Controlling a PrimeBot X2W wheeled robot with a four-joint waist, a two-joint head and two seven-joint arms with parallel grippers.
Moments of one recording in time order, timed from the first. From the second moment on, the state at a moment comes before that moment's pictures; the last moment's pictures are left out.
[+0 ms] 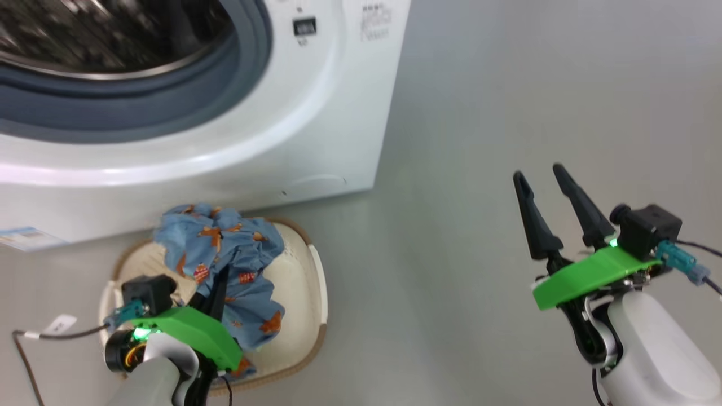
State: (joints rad) left arm -0.57 0.23 -0.61 0.92 -0.85 -0.13 -0.25; right arm -0.40 -0.19 0.26 0.36 0.48 0.13 -0.25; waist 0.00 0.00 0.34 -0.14
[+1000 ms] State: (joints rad) left arm -0.21 0.22 -0.26 0.28 -0.55 -0.01 -0.25; right arm -0.28 -0.23 0.21 0.36 0.49 0.13 -0.25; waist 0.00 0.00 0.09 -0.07
